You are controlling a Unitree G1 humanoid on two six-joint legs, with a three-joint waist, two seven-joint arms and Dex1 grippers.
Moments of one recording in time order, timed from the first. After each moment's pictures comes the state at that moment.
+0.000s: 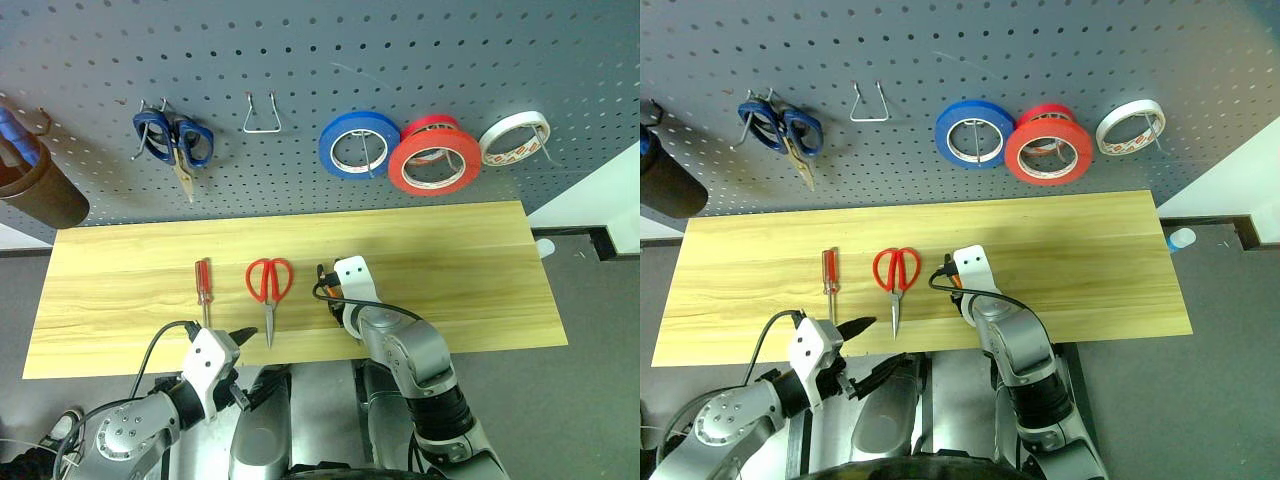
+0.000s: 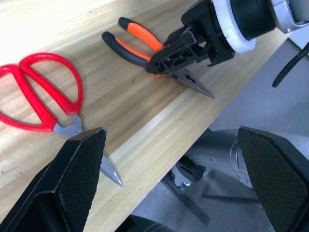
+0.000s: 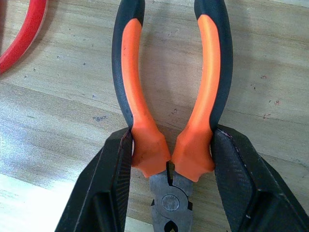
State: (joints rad) left arm 0.50 0.55 -0.01 -0.65 -0.34 0.32 -0.61; right arm -0.28 0.07 0.29 -0.23 0.08 1.20 -0.12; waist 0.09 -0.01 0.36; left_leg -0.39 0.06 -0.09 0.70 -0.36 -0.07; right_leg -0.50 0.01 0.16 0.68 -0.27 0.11
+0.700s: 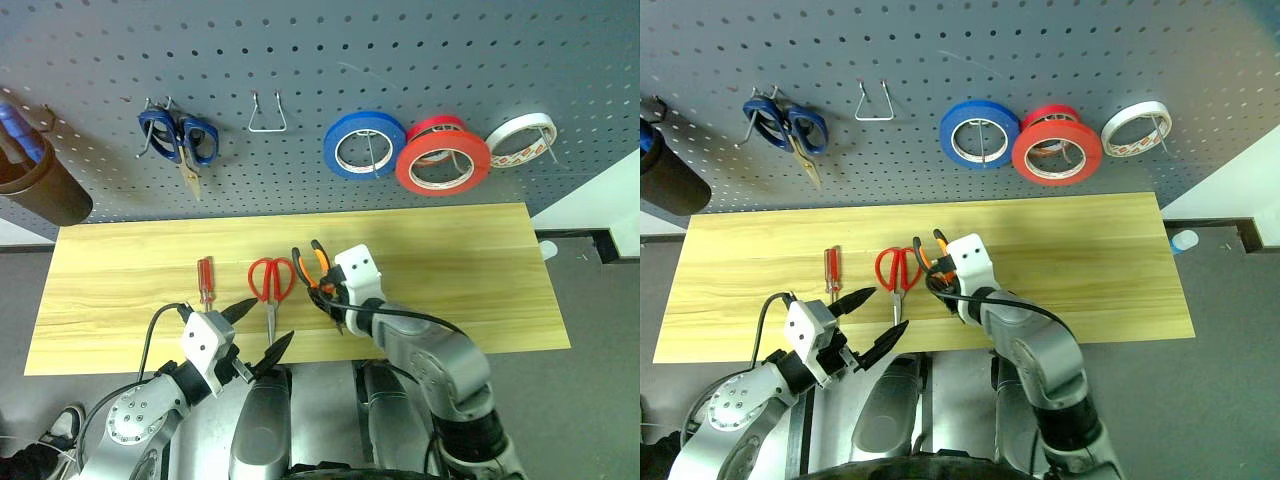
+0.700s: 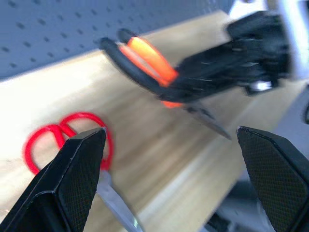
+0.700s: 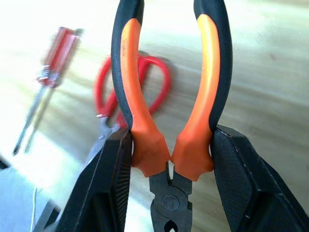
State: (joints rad) left arm 0.39 0.43 -0.01 -0.51 -0.33 0.11 -0.61; right arm -0.19 -0.11 0.29 -0.54 0.25 1.05 0.23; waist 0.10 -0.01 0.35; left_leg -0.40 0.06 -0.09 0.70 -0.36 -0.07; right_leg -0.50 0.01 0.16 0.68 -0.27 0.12
